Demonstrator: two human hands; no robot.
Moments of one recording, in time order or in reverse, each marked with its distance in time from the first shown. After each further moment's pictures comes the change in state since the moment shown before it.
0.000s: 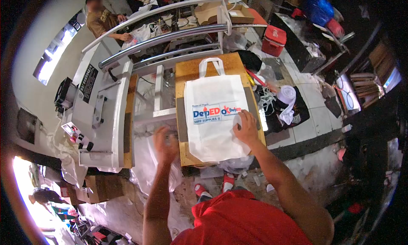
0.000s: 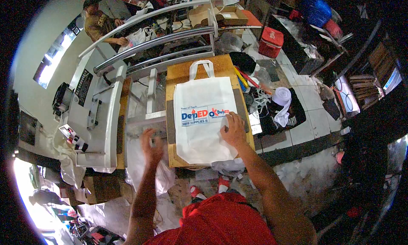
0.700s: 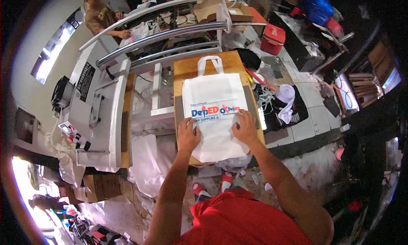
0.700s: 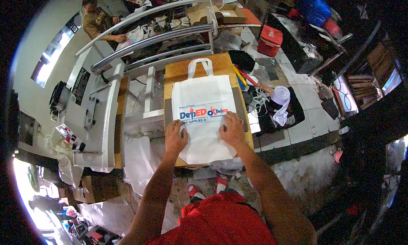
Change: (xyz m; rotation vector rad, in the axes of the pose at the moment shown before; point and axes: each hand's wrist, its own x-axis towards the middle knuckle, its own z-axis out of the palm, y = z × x) left_hand -0.015 0.010 0.109 0.038 -0.243 0.023; right_hand 0.001 0.000 0.000 0.008 -0.033 -0.026
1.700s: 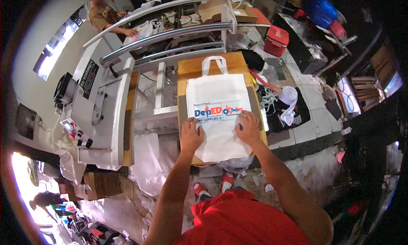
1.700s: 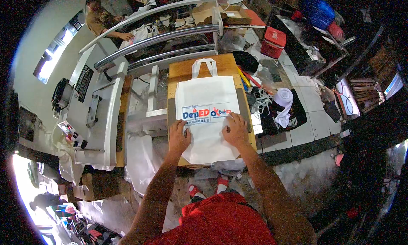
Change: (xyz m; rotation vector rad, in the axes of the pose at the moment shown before) left_hand 0.000 0.000 0.001 0.021 0.028 0.002; right_hand 0.002 -0.004 -0.006 -0.021 -0.026 -0.025
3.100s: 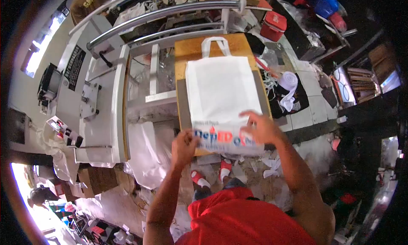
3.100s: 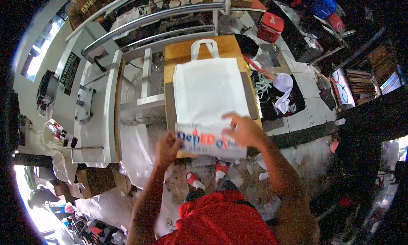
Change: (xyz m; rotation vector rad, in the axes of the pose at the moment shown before) left_hand -0.051 0.008 -0.088 -0.673 -0.331 -0.623; right_hand 0.040 -0.094 -0.124 0.311 -0.833 0.380
